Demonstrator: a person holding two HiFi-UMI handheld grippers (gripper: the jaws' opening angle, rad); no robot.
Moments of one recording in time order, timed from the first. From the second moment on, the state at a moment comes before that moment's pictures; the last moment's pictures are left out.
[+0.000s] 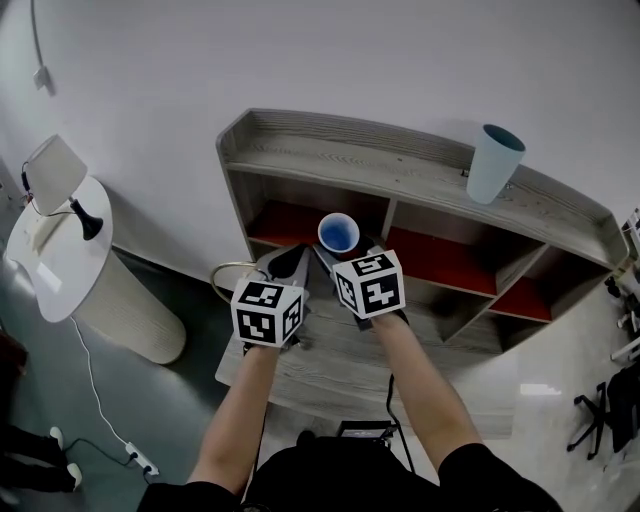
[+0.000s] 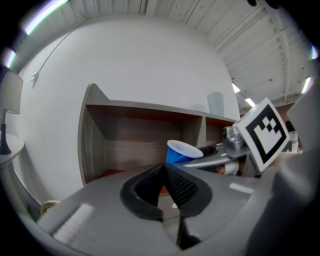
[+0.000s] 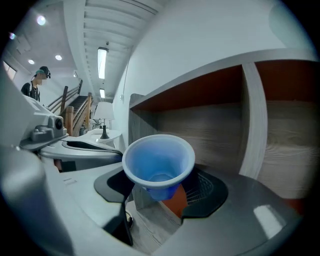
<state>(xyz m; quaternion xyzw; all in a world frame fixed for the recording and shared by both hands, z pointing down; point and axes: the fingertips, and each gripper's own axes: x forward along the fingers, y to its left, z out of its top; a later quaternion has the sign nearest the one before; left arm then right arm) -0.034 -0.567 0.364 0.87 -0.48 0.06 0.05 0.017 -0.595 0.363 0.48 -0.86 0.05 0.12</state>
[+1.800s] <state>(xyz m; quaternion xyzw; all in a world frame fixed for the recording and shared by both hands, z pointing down) -0.038 -0.582 0.371 0.86 -0.51 0.06 0.06 0.012 -0.679 0.403 0.51 -0.84 0.11 0.16</state>
